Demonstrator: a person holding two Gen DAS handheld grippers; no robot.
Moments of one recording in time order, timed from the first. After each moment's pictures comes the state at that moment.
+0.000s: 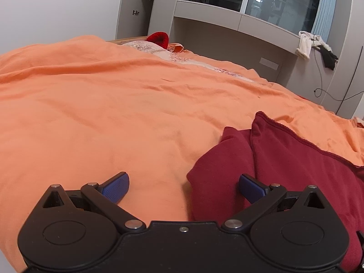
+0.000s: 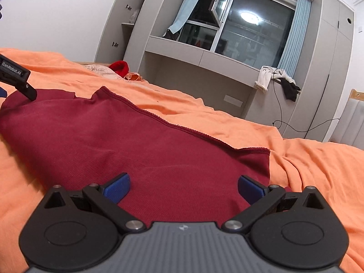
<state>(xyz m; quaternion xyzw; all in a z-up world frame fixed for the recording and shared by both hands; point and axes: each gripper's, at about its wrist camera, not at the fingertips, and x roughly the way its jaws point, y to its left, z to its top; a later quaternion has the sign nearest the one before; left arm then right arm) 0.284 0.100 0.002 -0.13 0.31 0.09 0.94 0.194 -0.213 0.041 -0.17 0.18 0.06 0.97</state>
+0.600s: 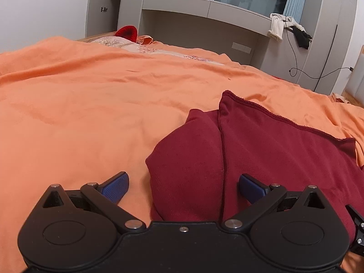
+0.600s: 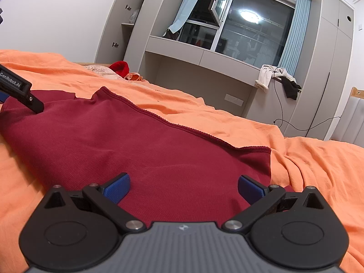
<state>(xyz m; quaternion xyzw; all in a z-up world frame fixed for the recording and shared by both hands) 0.292 0.075 -0.008 -0.10 0.33 0.02 0.94 0.196 -0.216 0.042 -0.16 0.18 0.06 0.97</state>
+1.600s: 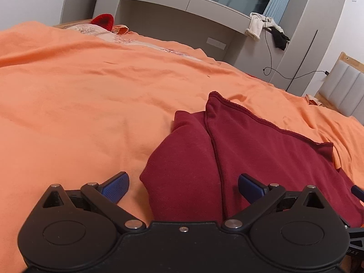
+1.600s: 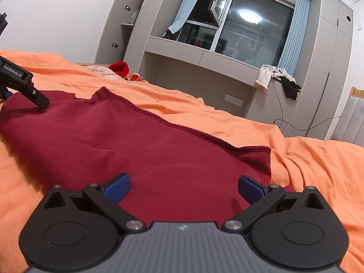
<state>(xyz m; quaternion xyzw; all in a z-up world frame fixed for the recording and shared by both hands) 0.315 0.099 -0.017 -0.14 0.34 -0.07 0.93 0.197 -0.217 0.041 -0.16 0.18 0.06 0.97</state>
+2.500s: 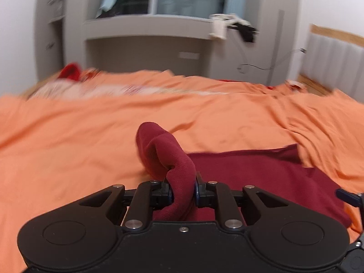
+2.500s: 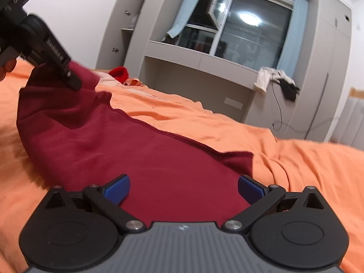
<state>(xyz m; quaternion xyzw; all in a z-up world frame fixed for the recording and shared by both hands) 0.316 -0.045 0.087 0.00 0.29 -0.10 0.95 0.182 -0.248 0.064 -0.15 0.18 0.07 0.97</state>
